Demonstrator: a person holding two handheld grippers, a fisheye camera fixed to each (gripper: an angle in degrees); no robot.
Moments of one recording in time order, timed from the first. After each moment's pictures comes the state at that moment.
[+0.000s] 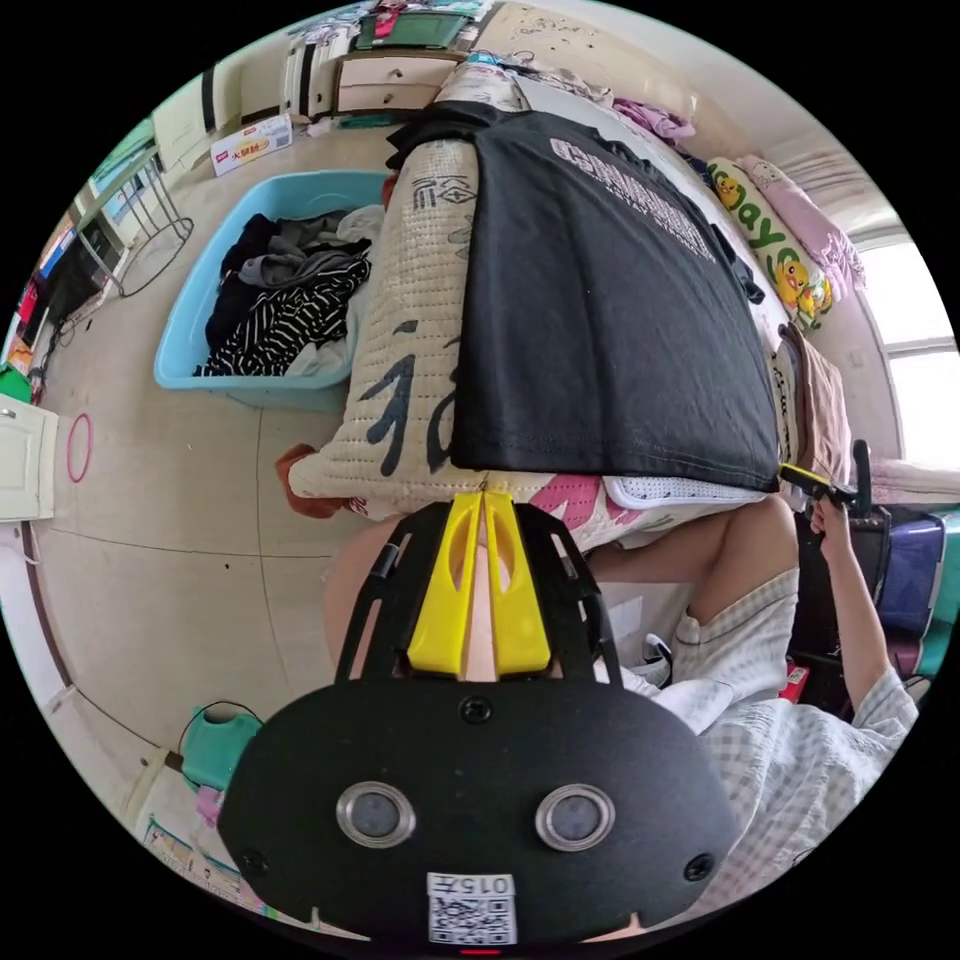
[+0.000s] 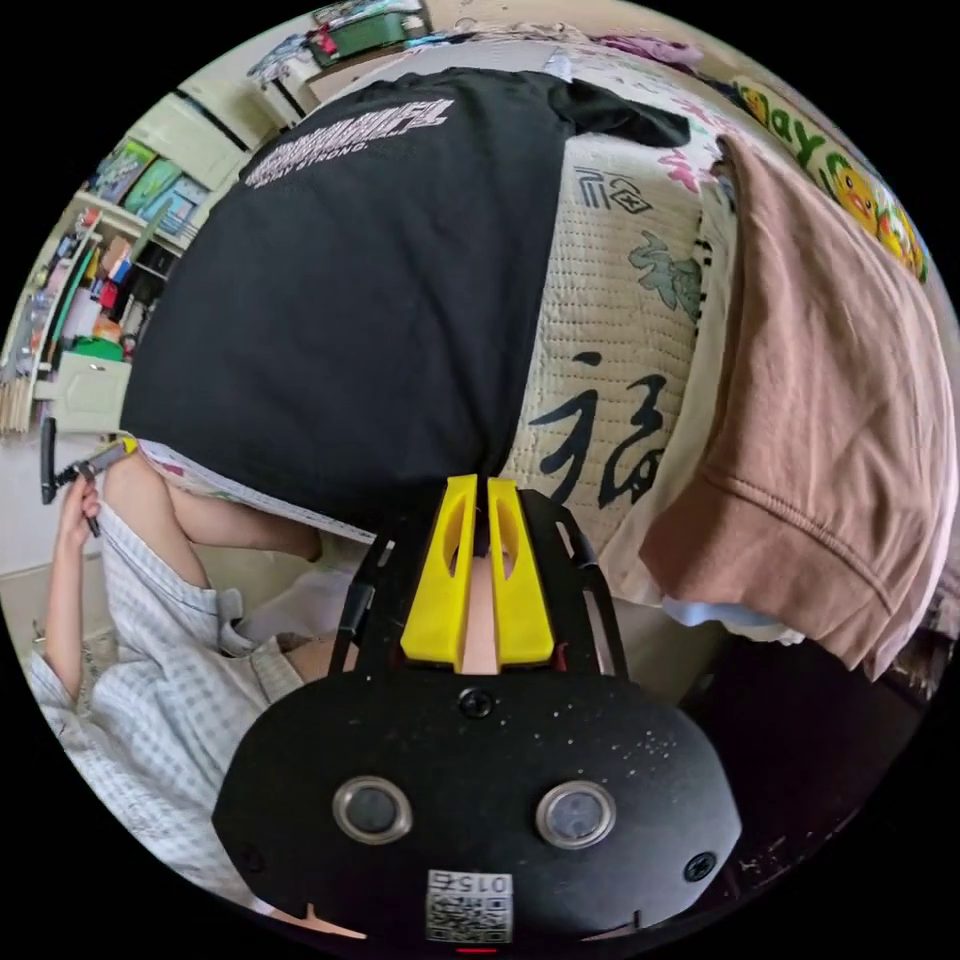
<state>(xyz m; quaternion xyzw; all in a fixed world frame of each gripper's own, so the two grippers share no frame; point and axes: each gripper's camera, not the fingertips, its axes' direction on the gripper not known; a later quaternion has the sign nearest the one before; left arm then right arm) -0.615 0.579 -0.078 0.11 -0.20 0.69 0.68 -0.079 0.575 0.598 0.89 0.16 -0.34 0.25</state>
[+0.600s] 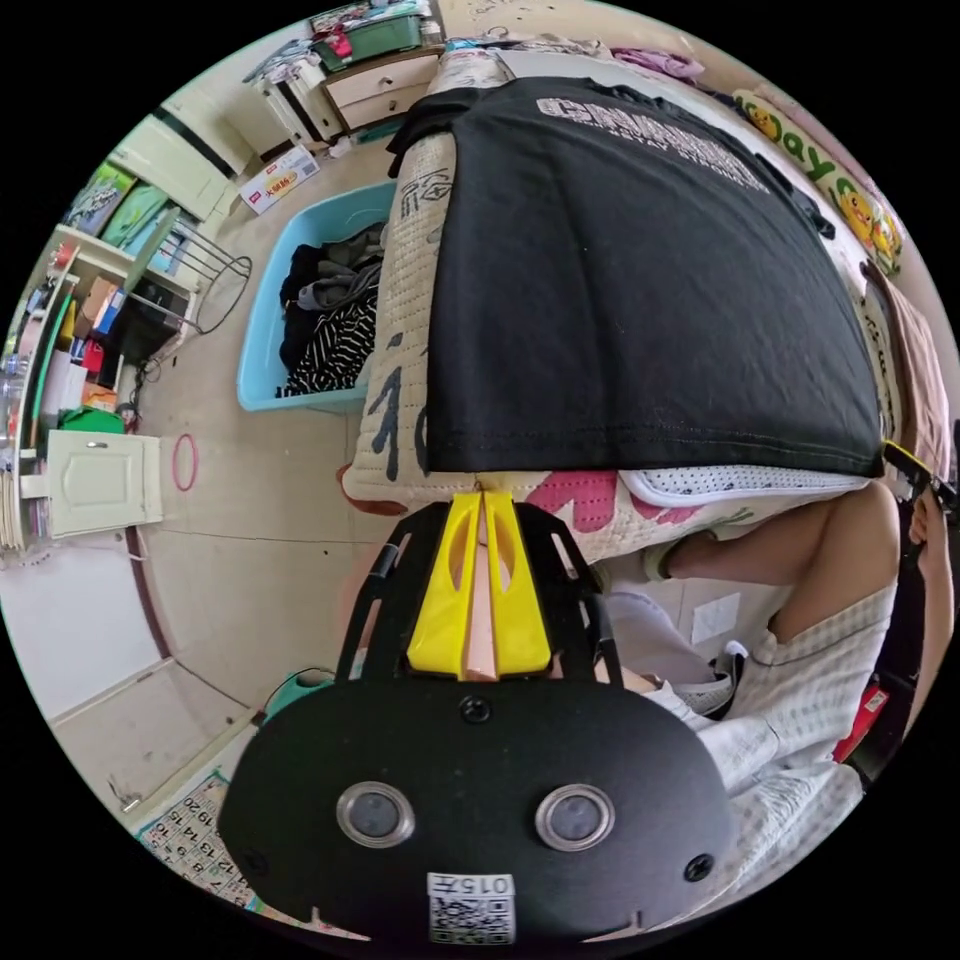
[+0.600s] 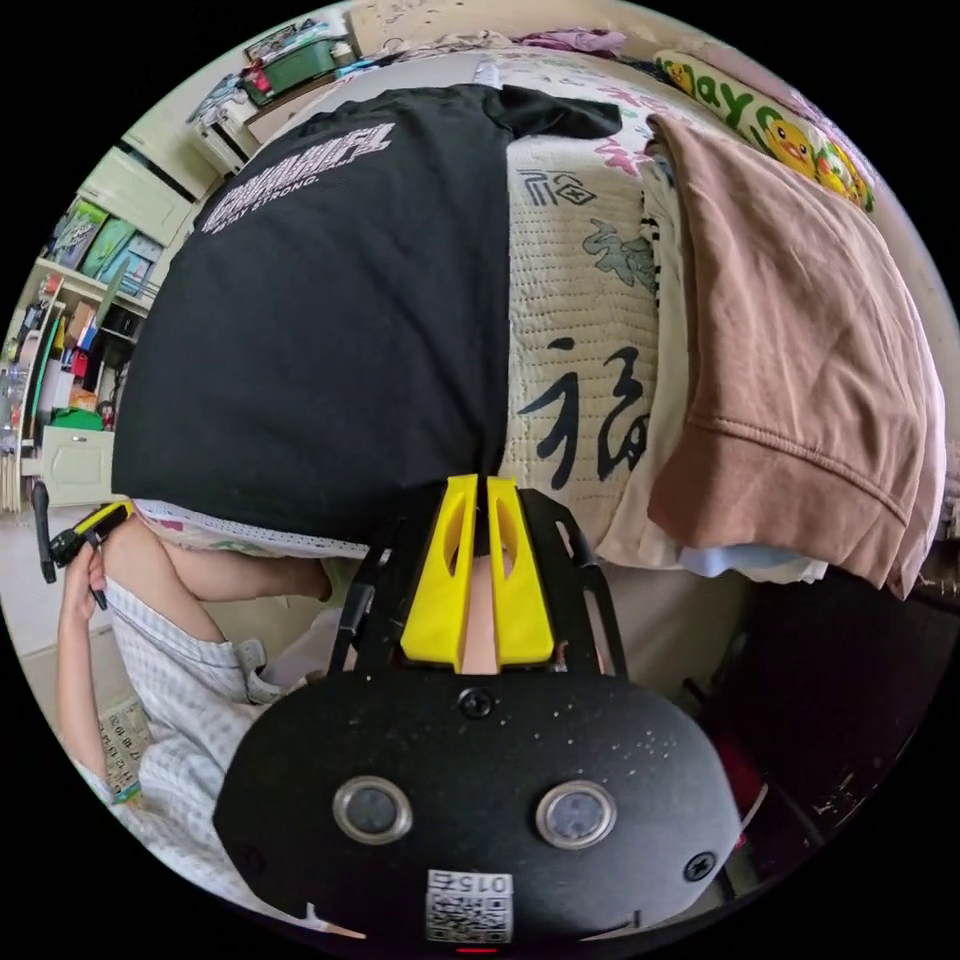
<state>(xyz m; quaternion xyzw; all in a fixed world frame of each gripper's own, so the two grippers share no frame) -0.599 0.683 -0.059 0.20 -0.36 0.67 0.62 -0.079 0.563 0.607 0.90 0.06 -0.34 0.27</state>
